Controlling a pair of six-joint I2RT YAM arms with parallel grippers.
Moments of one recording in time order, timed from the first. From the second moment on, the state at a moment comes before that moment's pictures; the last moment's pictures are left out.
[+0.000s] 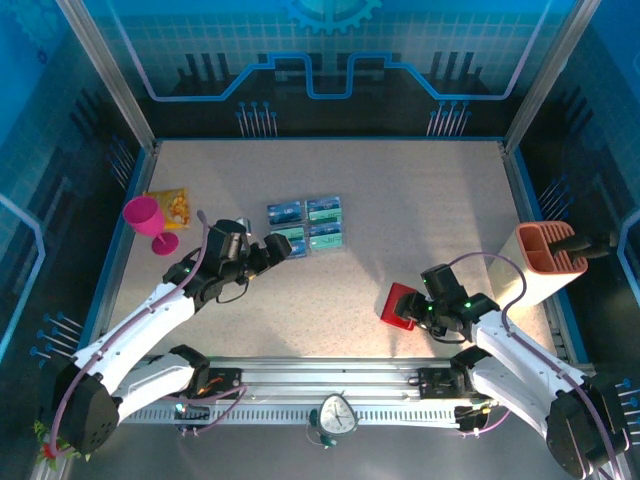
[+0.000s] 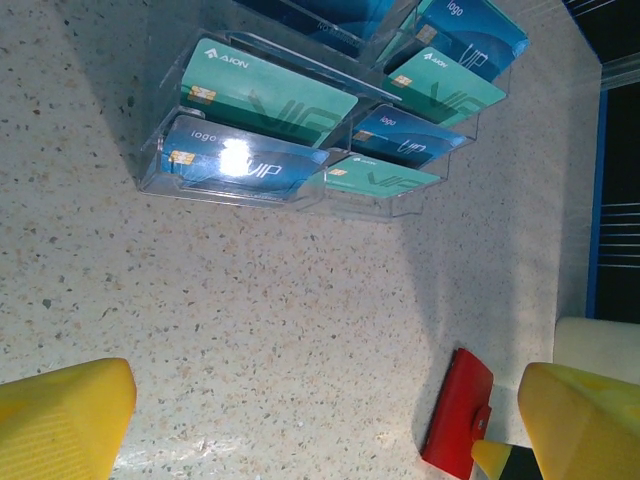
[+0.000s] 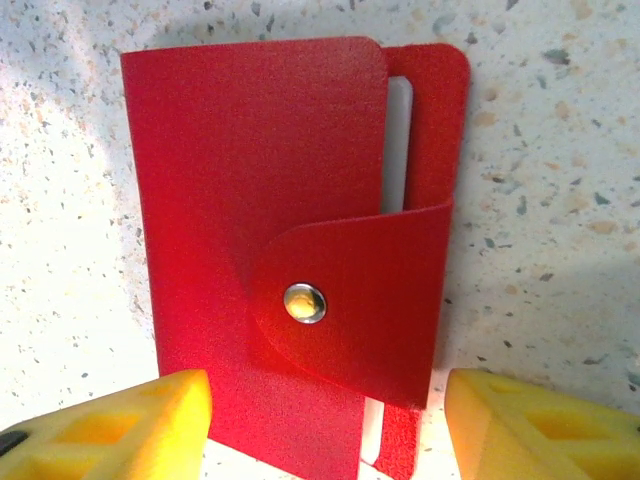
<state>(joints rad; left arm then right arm) -0.44 1.00 0.69 -0.42 0.14 -0.96 0.42 0.85 0.36 -0.64 -0.16 0.88</state>
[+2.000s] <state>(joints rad) -0.44 1.00 0.69 -0.23 0.25 -0.98 0.56 1.08 0.64 -0.11 -0.66 0.84</state>
